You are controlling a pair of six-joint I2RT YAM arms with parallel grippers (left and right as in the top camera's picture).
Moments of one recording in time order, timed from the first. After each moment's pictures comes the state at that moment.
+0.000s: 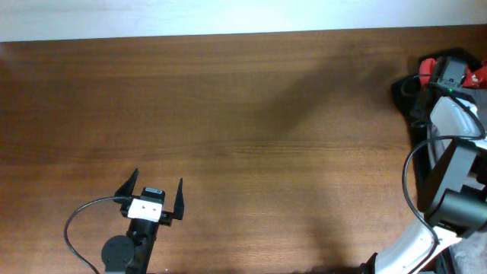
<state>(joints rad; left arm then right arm) -0.05 0.01 0.02 -0.07 0.14 0.19 -0.40 2.00 1.43 -0.45 0.39 0.01</state>
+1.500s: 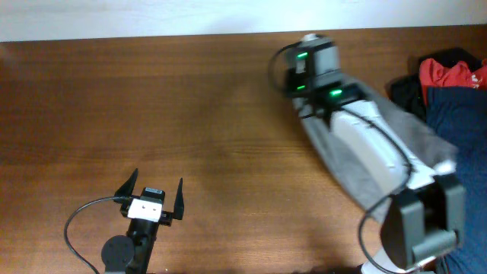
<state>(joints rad) -0.05 0.01 0.02 -0.07 0.14 0.19 0.33 1.79 1.43 -0.39 0.10 0.30</state>
